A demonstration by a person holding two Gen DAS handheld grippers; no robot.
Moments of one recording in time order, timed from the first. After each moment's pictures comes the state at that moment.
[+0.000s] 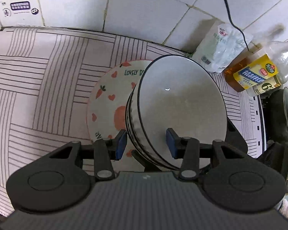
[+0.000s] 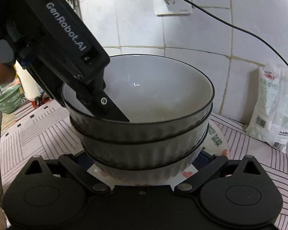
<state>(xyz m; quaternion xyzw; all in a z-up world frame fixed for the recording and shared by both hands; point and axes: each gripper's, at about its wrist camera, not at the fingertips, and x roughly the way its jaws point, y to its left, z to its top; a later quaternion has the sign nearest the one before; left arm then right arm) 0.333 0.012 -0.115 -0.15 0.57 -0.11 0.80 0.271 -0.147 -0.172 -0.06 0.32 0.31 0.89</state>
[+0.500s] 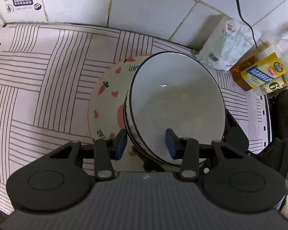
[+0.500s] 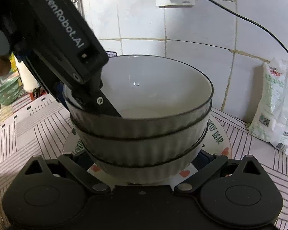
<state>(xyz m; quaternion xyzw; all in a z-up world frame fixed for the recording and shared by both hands) 0.336 0.009 -0.120 -0.14 0.58 -0.09 0.79 0.280 -0.136 -0.183 -0.09 0.33 0.32 0.88</state>
